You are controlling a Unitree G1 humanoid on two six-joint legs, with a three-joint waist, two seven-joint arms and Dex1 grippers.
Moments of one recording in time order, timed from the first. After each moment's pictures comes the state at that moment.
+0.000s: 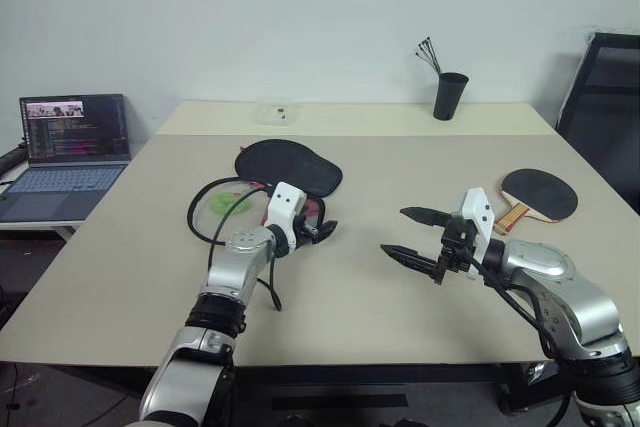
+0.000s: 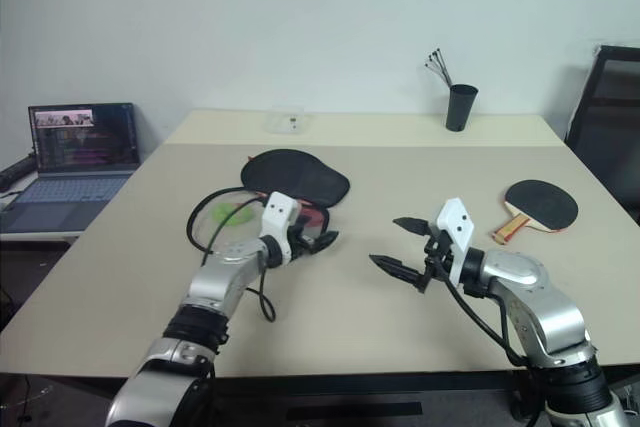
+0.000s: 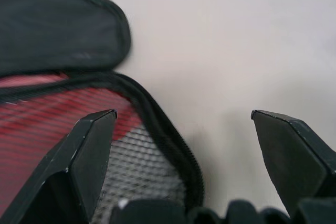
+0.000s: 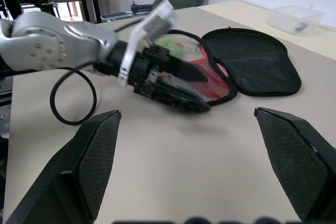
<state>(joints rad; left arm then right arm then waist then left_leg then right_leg) -0.73 0.28 -0.07 0.57 -0.17 0.32 -0.56 -0.38 -0.55 0.02 -0.31 0.48 0.52 0.80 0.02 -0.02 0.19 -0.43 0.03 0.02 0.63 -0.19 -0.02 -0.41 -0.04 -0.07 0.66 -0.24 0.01</state>
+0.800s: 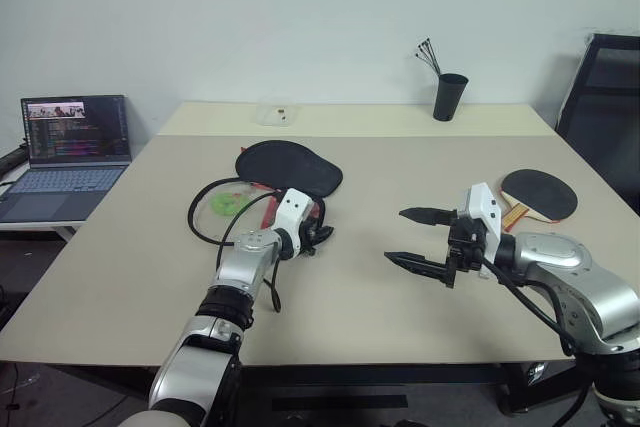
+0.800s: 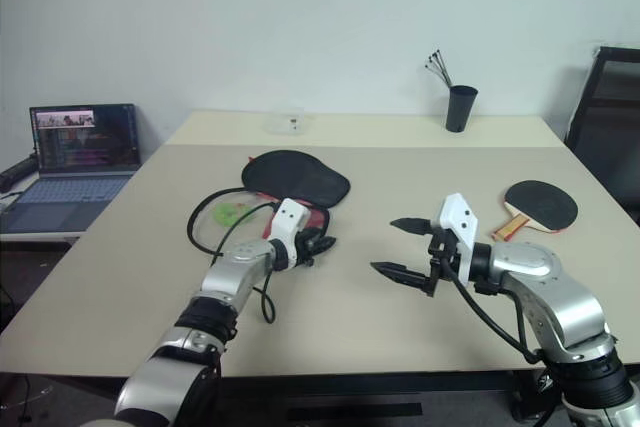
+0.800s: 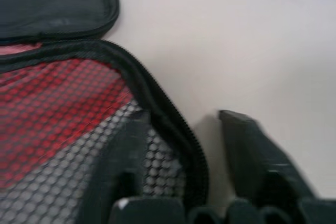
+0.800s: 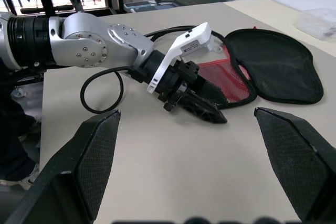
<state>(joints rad) -0.76 0.29 -0.07 0.66 -0.10 0.31 -0.60 -0.41 -0.65 0.02 -0.36 0.53 0.58 0.89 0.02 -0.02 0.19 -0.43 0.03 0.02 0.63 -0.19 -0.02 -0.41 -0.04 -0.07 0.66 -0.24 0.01</state>
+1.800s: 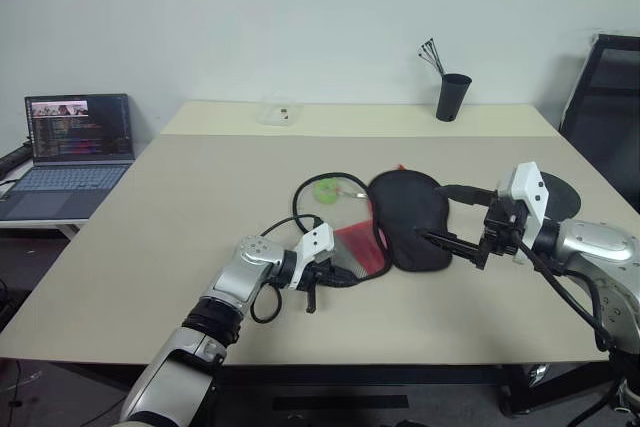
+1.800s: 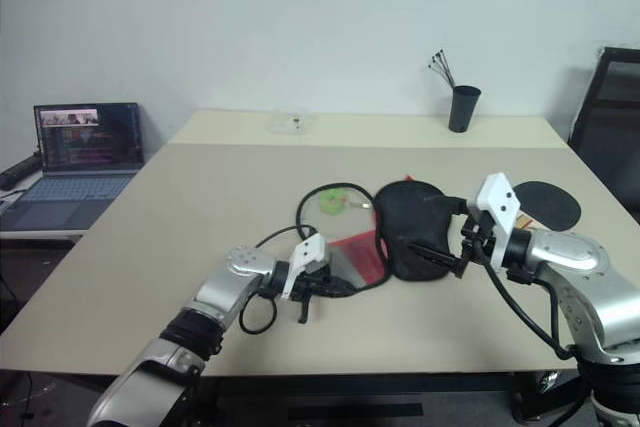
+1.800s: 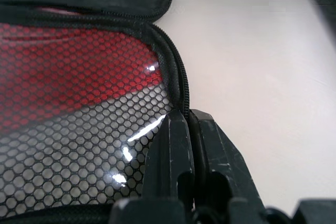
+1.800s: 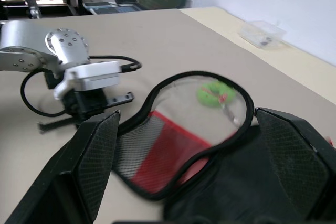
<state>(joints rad) -0.70 0.44 -0.32 0.50 -0.09 0.11 -1.36 -0.38 -0.73 -0.14 -0.42 0.57 0.62 0.84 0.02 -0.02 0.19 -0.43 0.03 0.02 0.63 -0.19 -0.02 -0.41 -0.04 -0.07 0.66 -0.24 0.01</state>
